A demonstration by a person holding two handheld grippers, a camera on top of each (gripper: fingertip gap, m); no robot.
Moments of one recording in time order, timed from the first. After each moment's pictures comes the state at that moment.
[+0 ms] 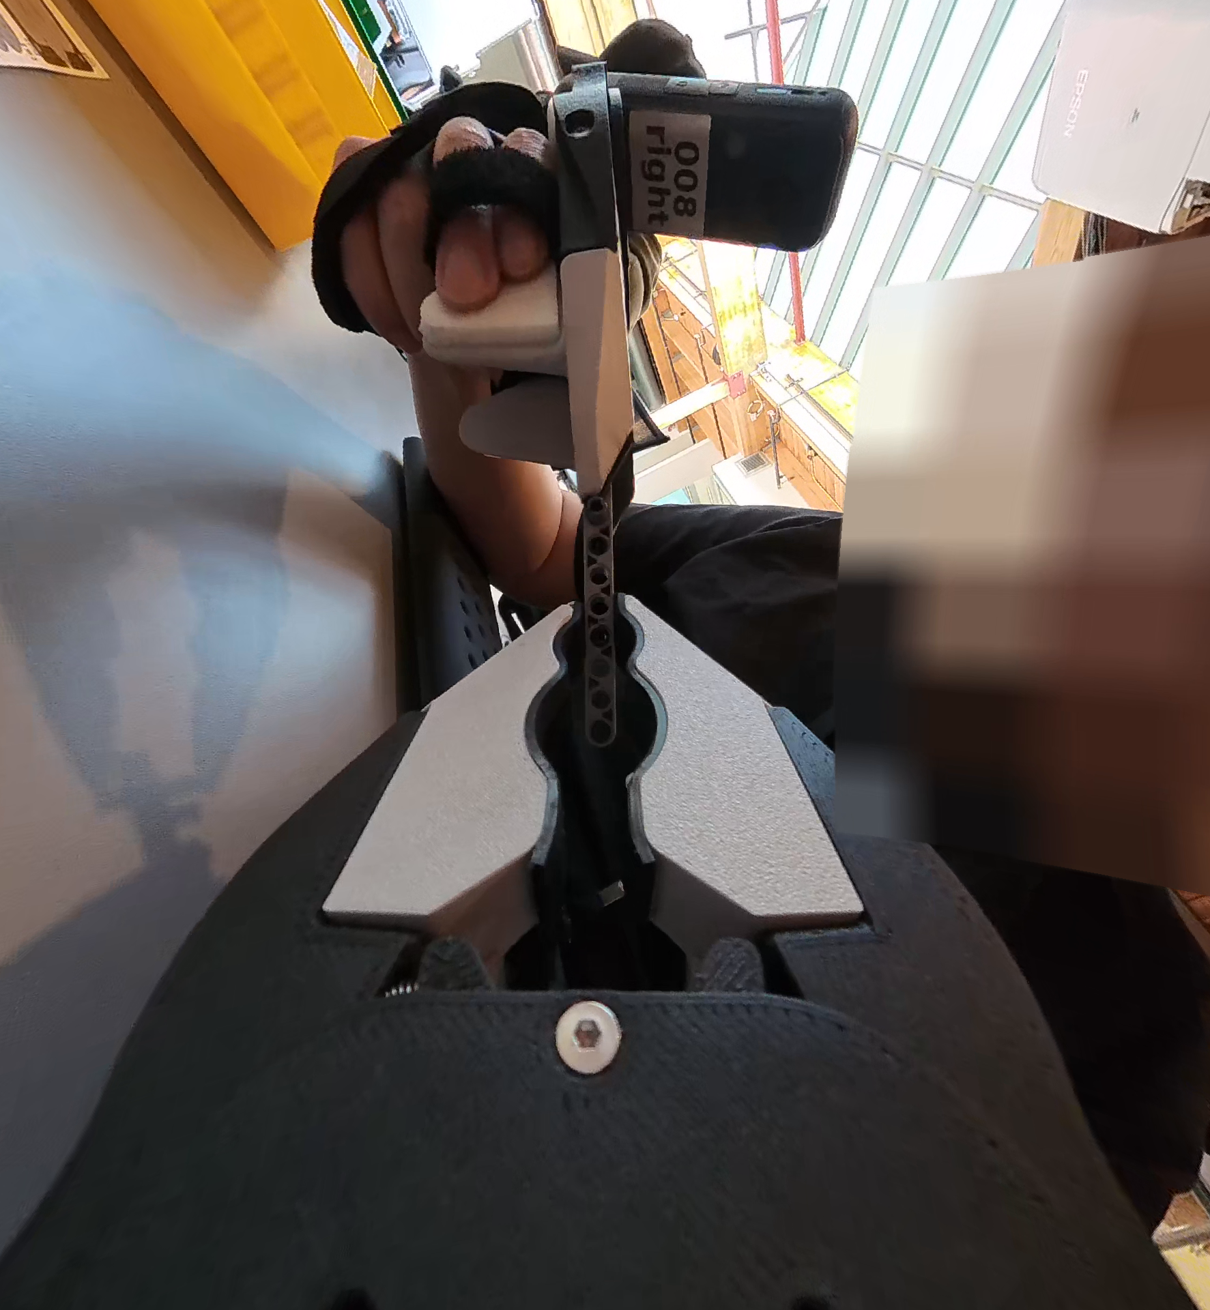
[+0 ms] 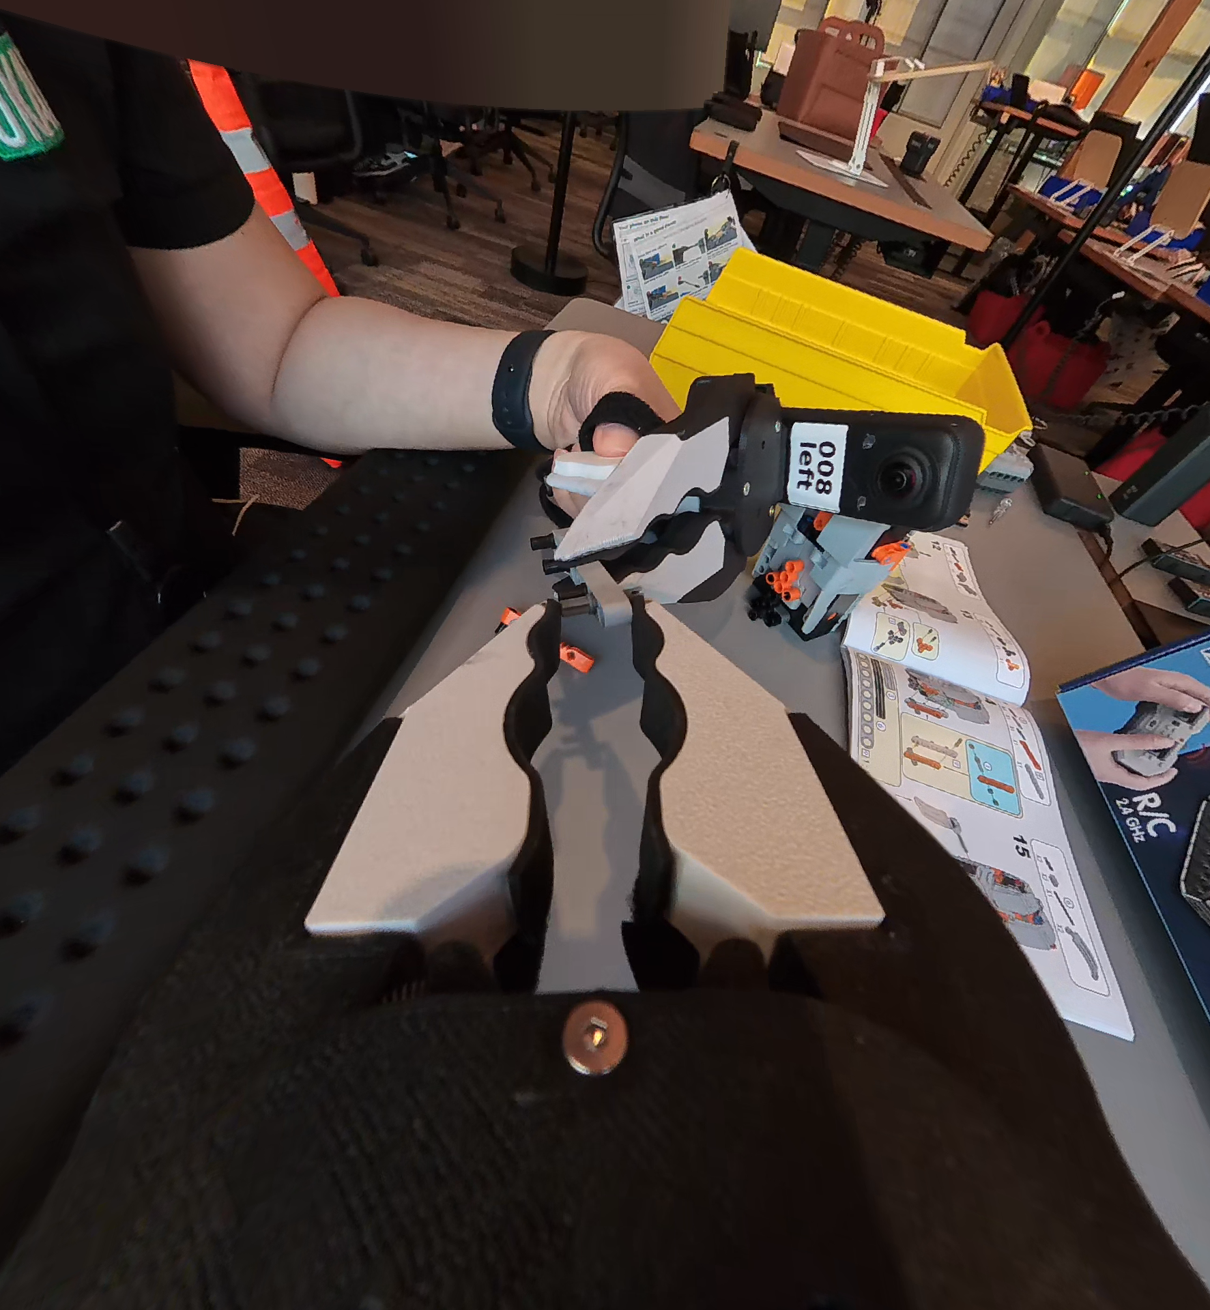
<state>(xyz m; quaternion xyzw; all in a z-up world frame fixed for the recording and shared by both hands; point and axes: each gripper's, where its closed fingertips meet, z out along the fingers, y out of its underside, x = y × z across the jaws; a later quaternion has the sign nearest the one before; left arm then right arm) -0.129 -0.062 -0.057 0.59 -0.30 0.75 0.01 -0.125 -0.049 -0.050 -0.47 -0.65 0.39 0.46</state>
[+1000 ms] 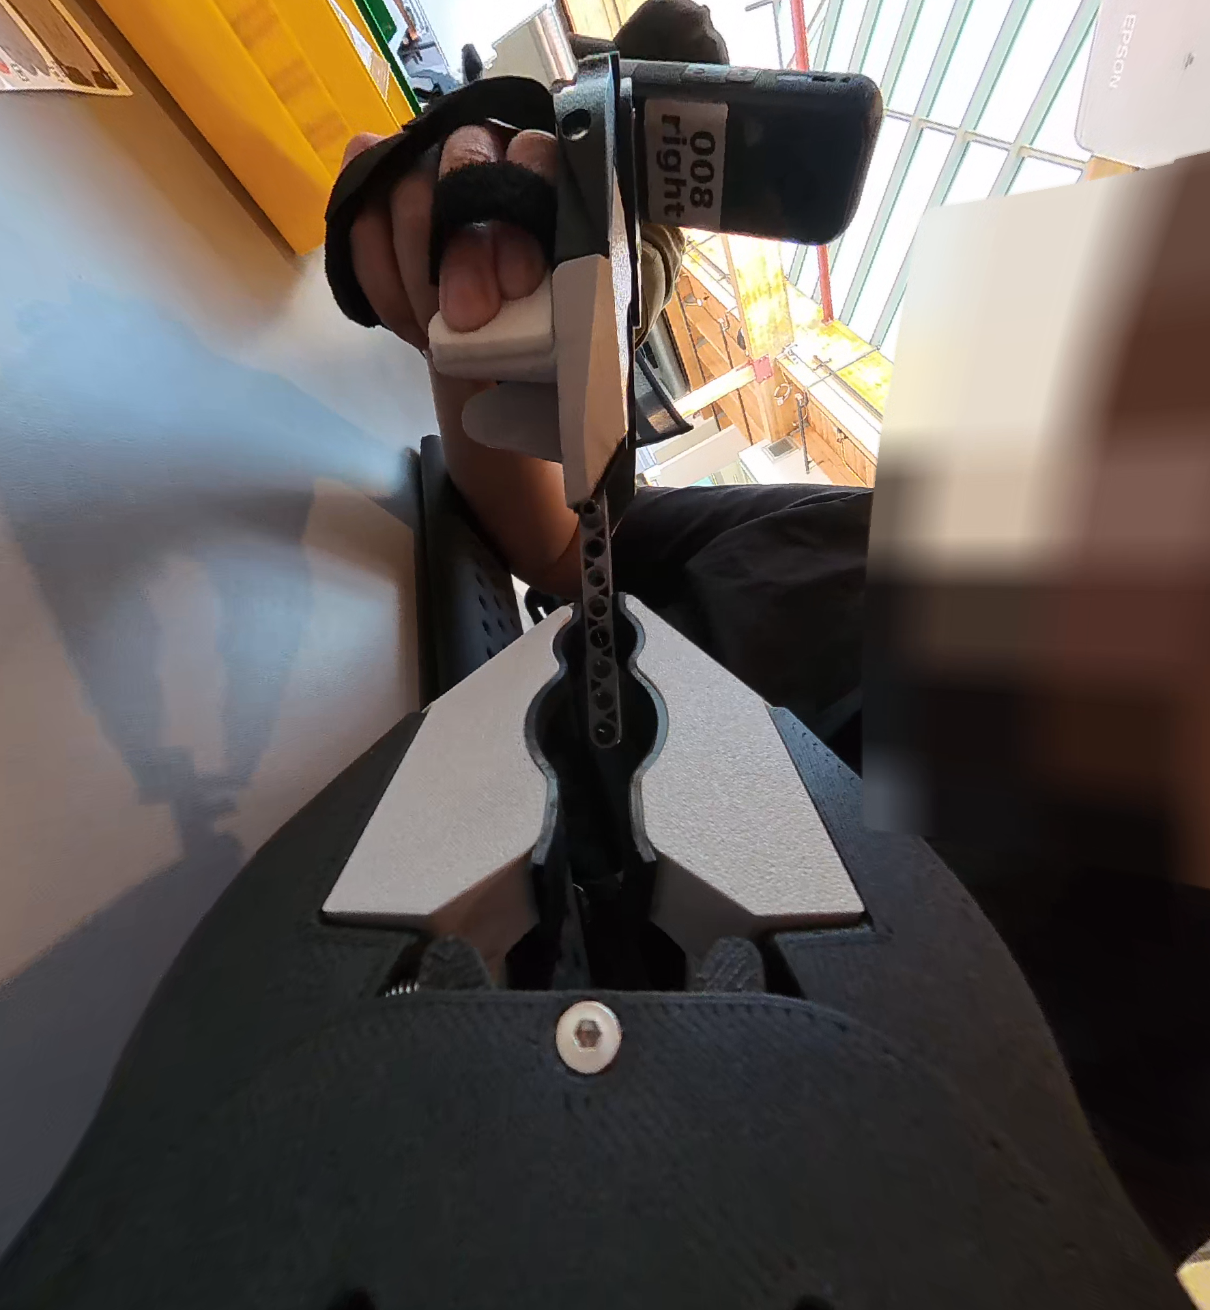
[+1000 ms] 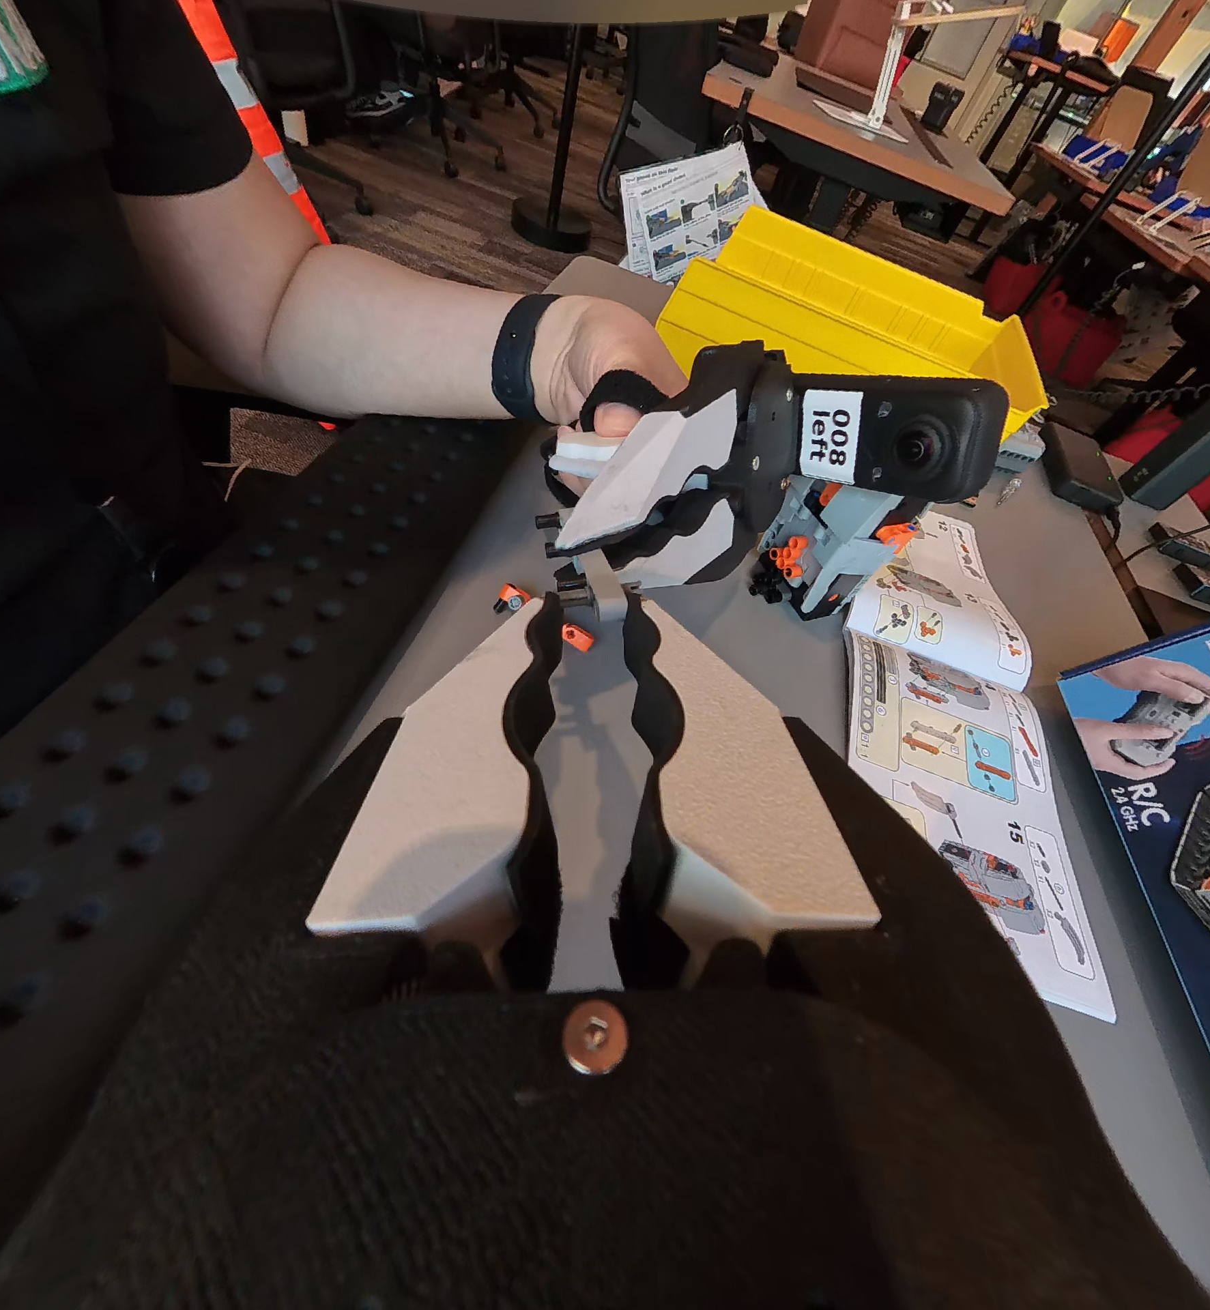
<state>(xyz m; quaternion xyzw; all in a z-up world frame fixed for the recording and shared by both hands) -0.130 -0.063 -0.061 0.60 -0.32 0.73 0.00 -0.125 -0.048 -0.057 -0.48 -0.66 0.37 0.45</state>
